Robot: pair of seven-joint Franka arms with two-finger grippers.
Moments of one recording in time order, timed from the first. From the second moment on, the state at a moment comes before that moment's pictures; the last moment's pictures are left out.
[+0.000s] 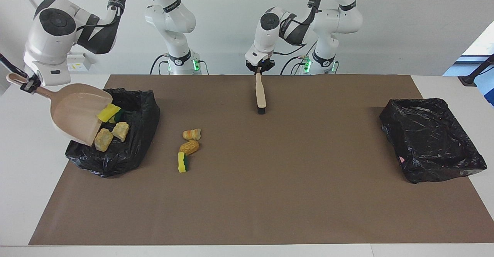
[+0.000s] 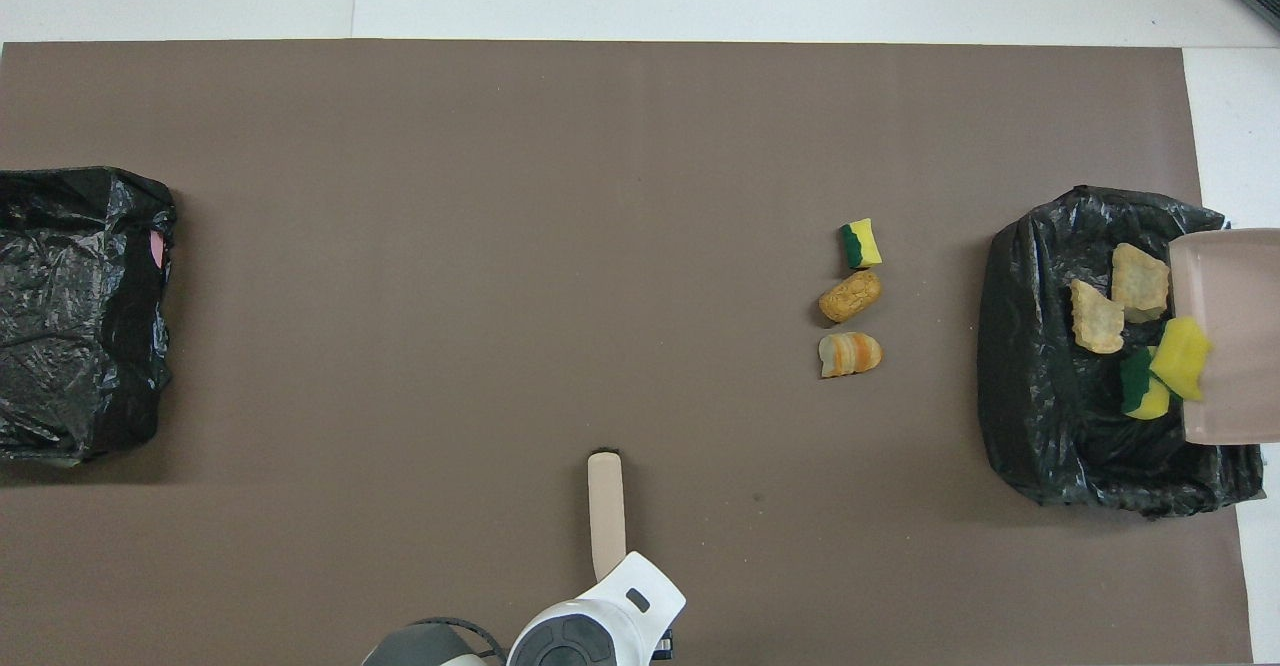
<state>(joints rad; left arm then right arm) -0.13 -0.26 -0.89 -2.46 -0.53 2.14 -0.64 -0.30 -0.02 -0.02 -1.87 -0.83 1.95 -1.52</state>
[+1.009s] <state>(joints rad) -0.10 -0.26 -0.83 -2.44 -0.51 2.14 -0.48 -0.19 -0.11 0.08 -1.70 -0.44 1.64 -1.11</state>
